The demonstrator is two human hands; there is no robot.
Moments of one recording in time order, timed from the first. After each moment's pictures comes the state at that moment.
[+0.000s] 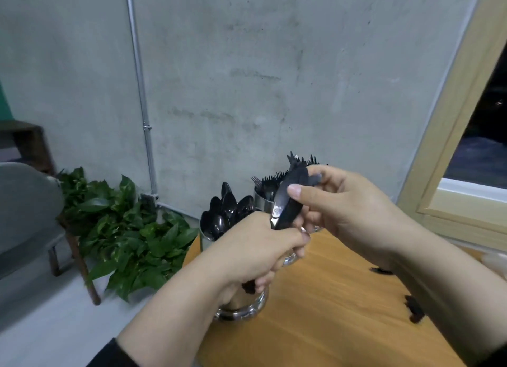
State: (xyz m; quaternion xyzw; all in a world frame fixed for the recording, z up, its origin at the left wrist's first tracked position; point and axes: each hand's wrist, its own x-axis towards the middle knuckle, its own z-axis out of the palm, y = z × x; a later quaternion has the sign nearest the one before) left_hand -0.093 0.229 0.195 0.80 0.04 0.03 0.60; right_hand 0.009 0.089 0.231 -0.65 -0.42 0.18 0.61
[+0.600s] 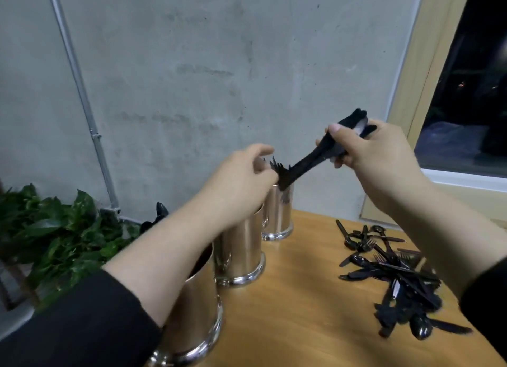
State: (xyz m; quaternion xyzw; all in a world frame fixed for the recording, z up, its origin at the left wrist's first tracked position) left_hand 0.039 0.208 0.248 0.89 0.05 0.23 0.40; right_hand 0.140 0.027 0.265 -0.70 -0.27 -0.12 0.65
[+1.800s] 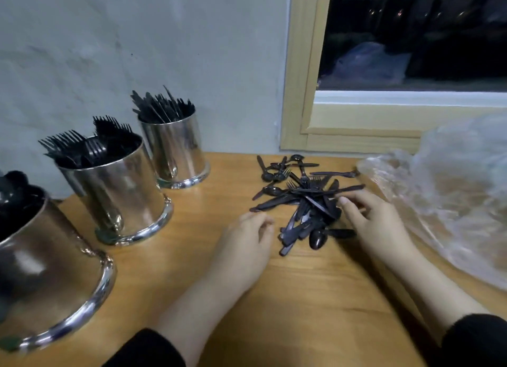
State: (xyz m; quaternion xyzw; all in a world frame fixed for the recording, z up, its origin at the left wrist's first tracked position) left_hand 0.083 0.034 0.053 0.94 0.03 0.06 0.33; right_hand 0.162 -0.199 0.039 -0.90 -0.12 -0.15 0.39
